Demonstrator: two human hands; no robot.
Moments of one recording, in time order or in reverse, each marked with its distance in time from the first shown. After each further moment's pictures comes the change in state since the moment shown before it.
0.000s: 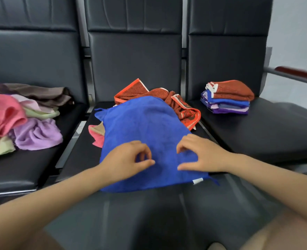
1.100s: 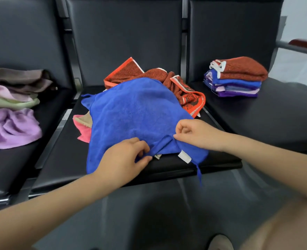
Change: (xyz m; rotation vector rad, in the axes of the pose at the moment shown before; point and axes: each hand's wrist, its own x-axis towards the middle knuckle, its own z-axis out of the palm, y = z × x) left_hand 0.013 -0.012 0.033 0.162 0.074 -0.063; right_hand 0.050 0.022 0.018 0.408 -0.026 0.402
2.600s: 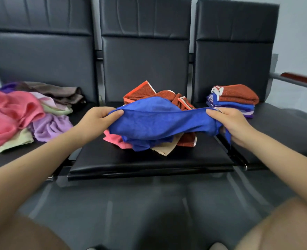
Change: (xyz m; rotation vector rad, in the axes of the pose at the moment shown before) left_hand -0.011 -0.040 -0.118 -0.457 0.252 -0.169; right_hand -0.053 -0.024 -0.063 0.635 0.440 -0.076
